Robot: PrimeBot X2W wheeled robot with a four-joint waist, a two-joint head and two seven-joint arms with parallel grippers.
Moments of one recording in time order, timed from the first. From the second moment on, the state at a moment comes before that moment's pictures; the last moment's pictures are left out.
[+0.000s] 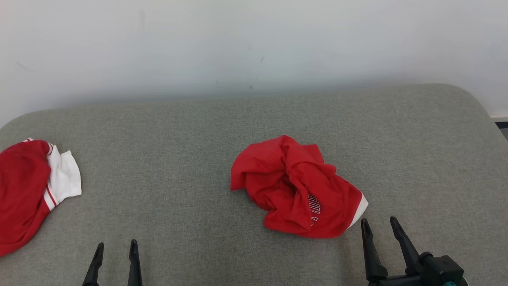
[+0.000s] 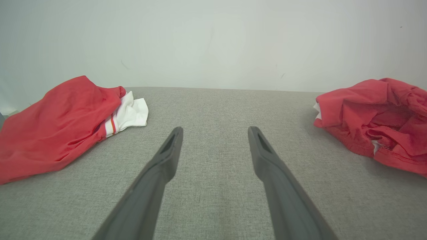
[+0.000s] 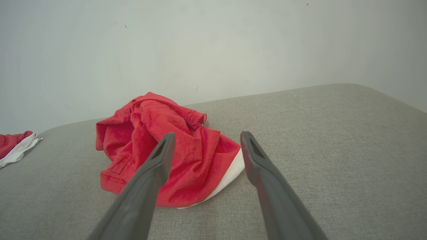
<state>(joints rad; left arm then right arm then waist) 0.05 0.05 0.07 0.19 -0.12 -0.10 -0.26 0.03 -0.05 0.02 0.19 0.17 0.13 -0.26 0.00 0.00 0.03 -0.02</state>
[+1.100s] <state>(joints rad) 0.05 0.05 0.07 0.18 -0.12 -0.10 -0.26 0.03 -0.05 0.02 0.18 0.17 0.13 -0.26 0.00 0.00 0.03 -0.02</state>
